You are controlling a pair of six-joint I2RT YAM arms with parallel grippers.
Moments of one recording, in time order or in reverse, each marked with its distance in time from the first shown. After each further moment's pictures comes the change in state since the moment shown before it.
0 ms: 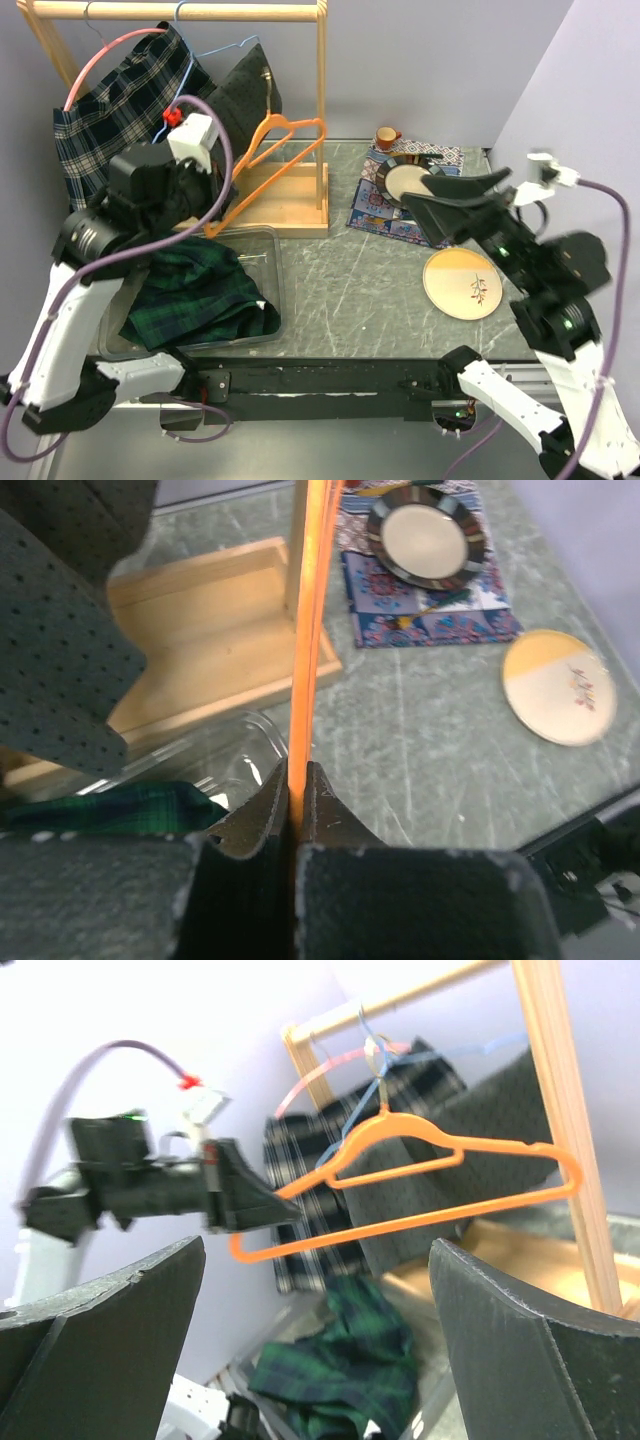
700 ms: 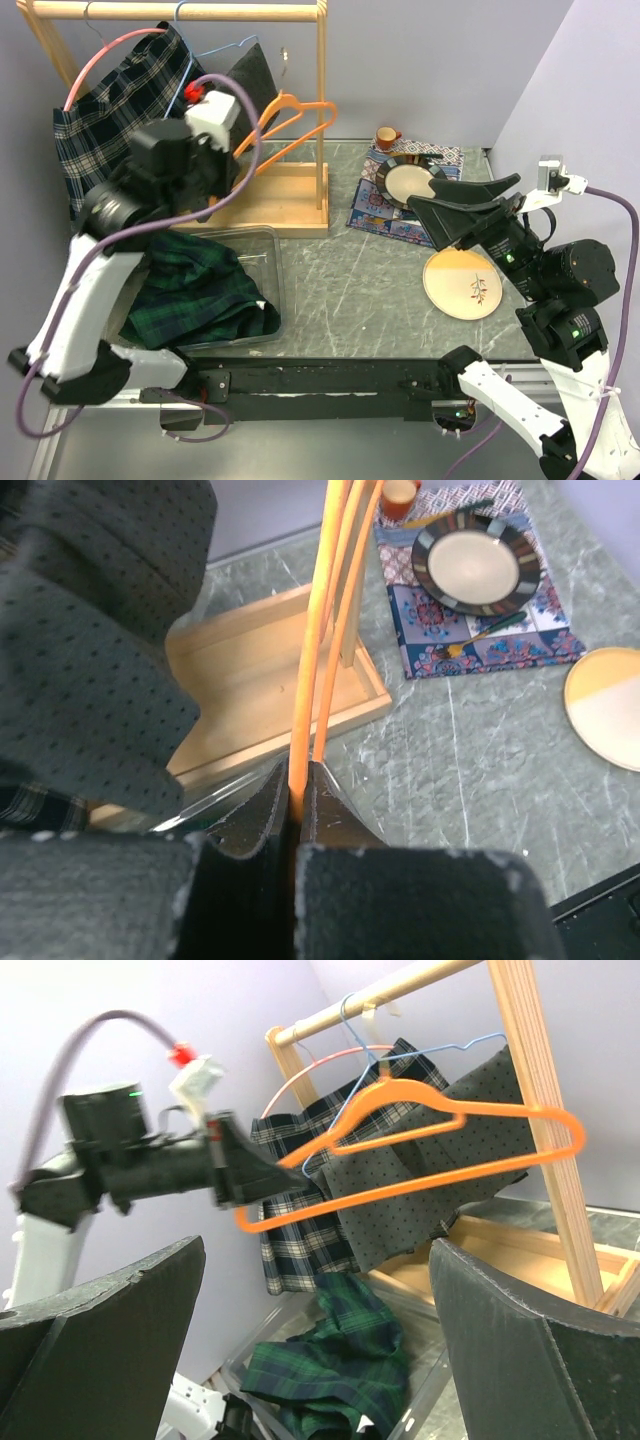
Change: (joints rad) left arm -0.011 0.140 0.141 0.022 -0.116 0.139; right arm 0.000 -0.039 0.004 -0.045 0.040 -0.012
